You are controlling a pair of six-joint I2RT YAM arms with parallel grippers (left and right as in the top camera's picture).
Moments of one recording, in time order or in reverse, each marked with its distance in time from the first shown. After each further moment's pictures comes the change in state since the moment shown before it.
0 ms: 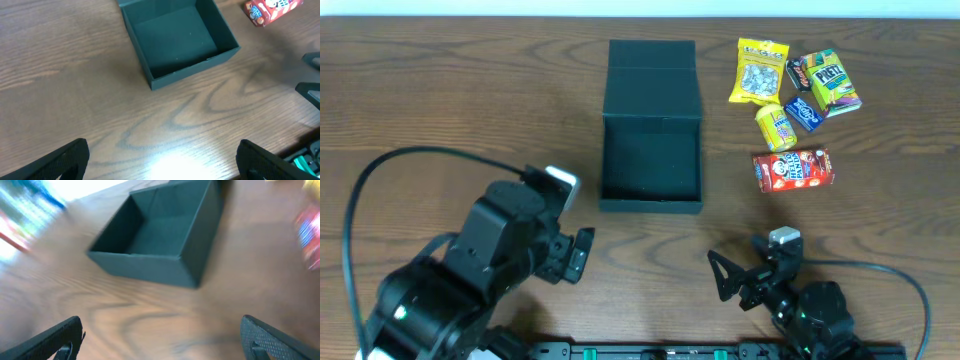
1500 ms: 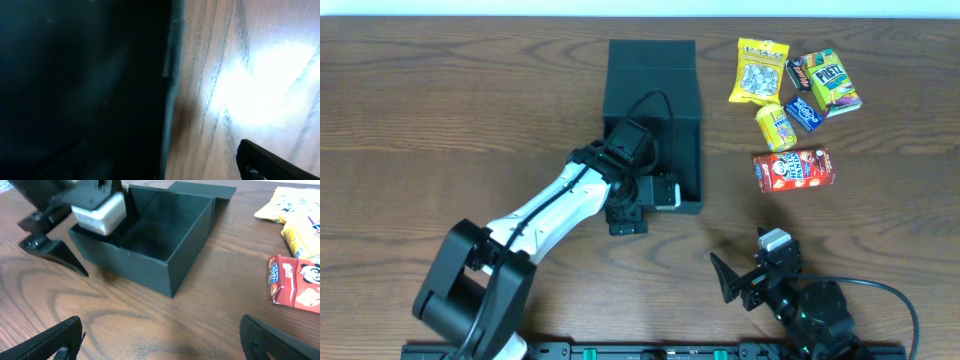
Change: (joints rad) left arm 0.000 0.860 -0.110 0.519 0.233 1.043; right arm 0.000 0.000 0.000 0.003 0.092 -0.447
